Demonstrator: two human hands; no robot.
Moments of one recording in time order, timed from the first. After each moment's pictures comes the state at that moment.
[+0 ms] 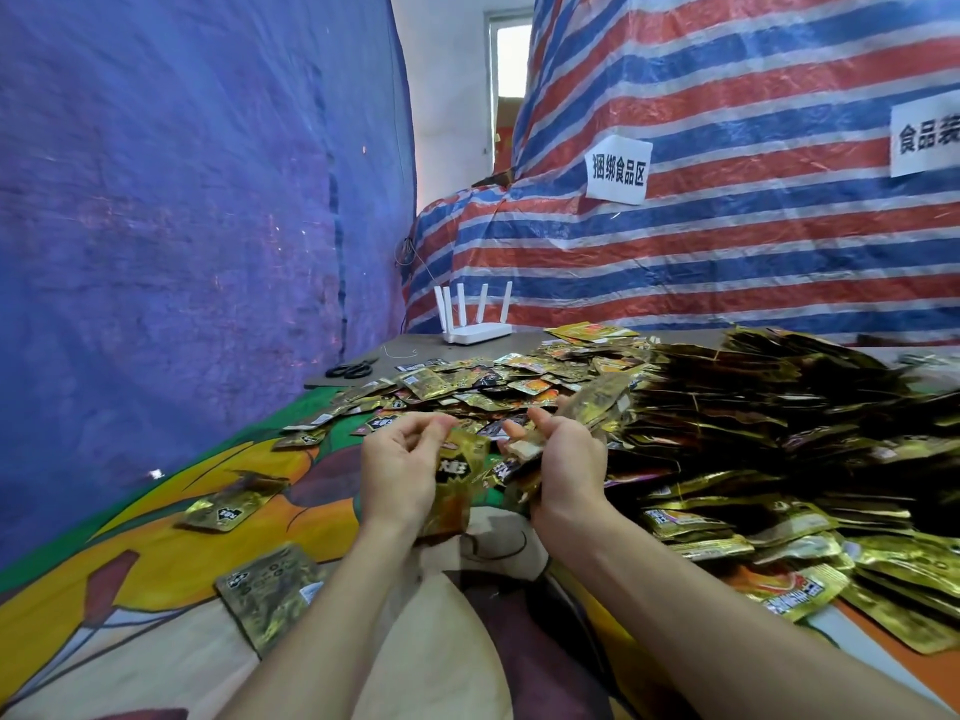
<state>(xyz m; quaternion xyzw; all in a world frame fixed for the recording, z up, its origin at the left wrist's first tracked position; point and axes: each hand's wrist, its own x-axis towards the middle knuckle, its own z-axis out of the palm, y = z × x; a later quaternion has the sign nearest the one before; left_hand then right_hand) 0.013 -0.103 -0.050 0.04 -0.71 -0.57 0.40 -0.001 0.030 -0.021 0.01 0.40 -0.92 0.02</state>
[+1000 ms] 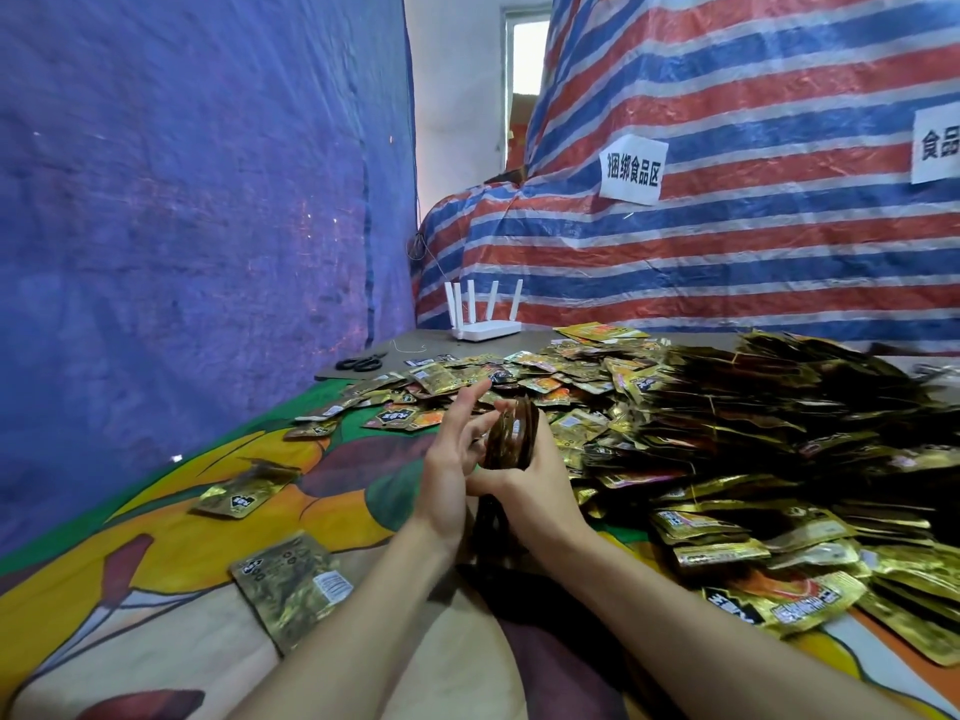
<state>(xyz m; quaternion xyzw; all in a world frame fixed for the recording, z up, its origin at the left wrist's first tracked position) 0.031 -0.071 -0.040 -0.06 -0.58 -0.79 0.18 -0.003 0.010 -0.060 -0.30 0.55 -0.78 -0.02</state>
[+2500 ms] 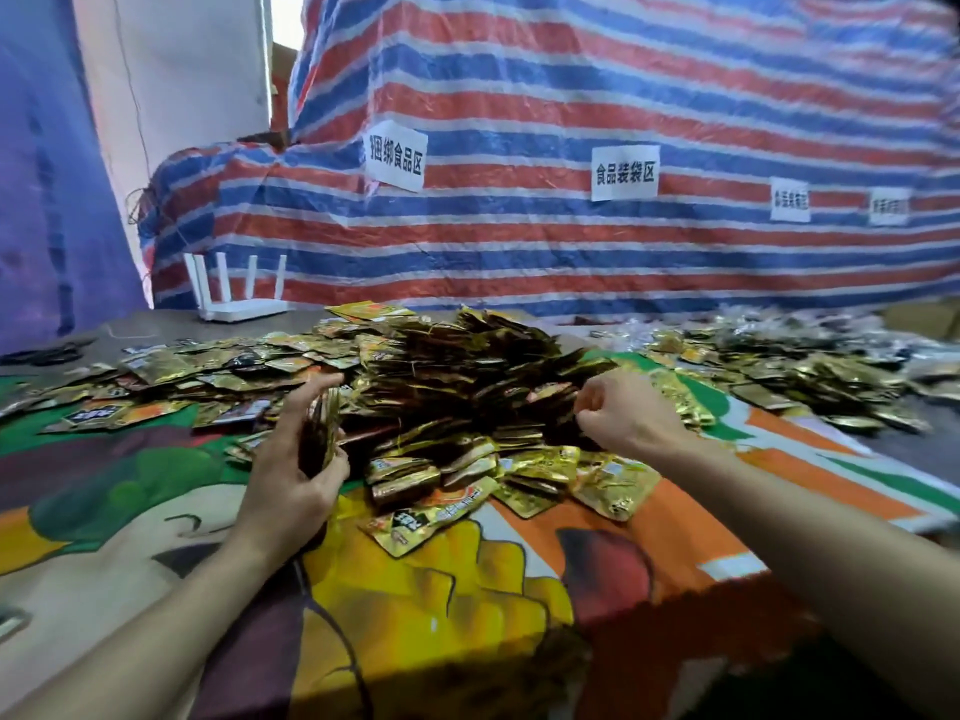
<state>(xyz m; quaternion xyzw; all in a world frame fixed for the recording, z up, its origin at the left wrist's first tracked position) 0.028 0.014 -0.076 -0.26 -0.74 -0.54 0.31 0.043 0.348 0.009 0.05 0.97 -0.16 -0.20</state>
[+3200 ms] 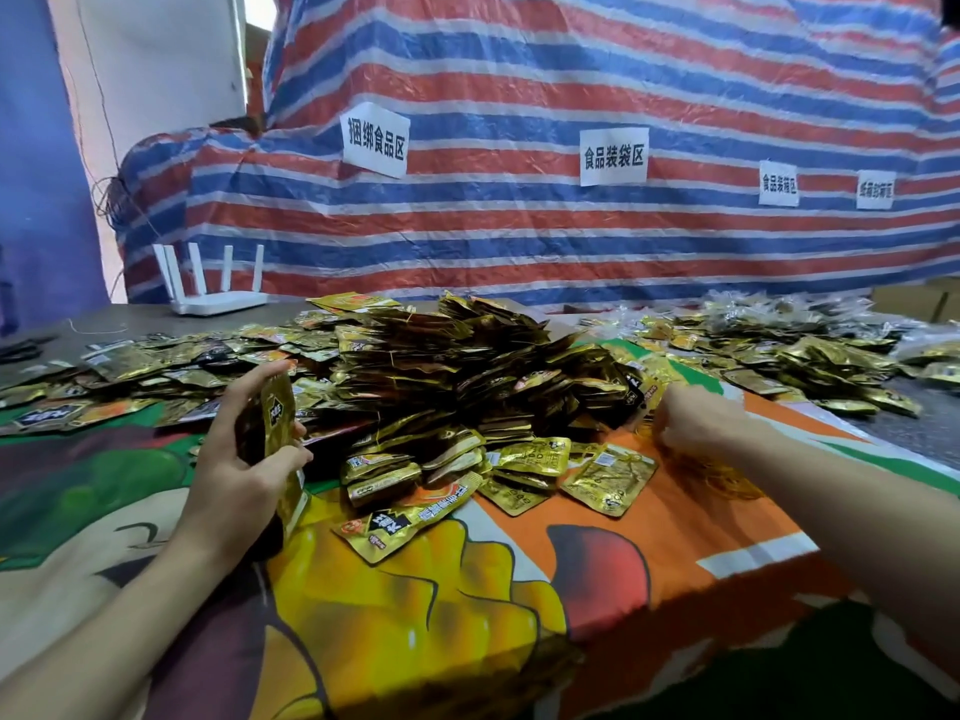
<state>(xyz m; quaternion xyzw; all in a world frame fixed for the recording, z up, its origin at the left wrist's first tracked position) 0.013 0.004 -0.076 -0.22 -0.70 -0.62 0.29 0.015 0.448 -0.018 0.16 0.98 0.02 -0.09</state>
